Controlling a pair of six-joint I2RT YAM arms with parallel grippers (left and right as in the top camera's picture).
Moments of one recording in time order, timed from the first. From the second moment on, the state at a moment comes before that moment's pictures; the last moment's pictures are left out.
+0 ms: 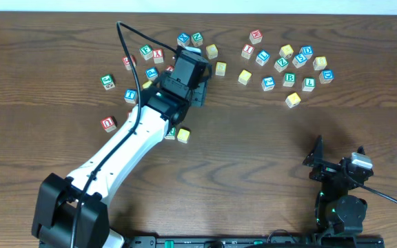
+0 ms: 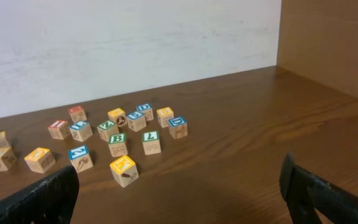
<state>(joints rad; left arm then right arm) -0.52 1.65 1.29 -0.51 -0.26 -0.25 0.00 0.01 0.01 -0.04 0.27 0.13</state>
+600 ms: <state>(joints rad) -0.48 1.65 1.34 -0.58 -0.28 -0.22 0.00 0.01 0.01 -0.04 0.27 0.13</state>
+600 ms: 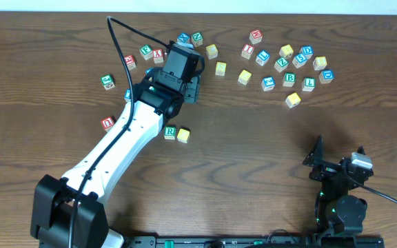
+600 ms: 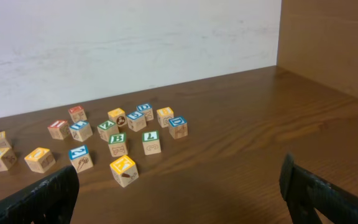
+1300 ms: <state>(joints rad) -0.28 1.65 1.34 -0.60 -0.28 -0.17 0.00 0.01 0.01 -0.04 0.33 0.13</state>
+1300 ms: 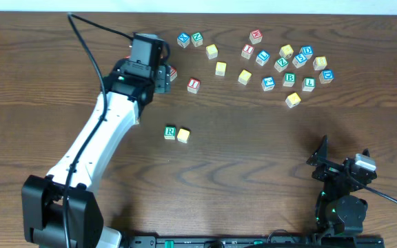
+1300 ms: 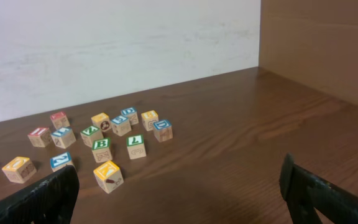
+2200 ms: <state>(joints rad) -0.26 1.64 1.34 -0.60 -0.26 -0.12 0.00 0.02 0.01 0.25 -0.08 0.30</state>
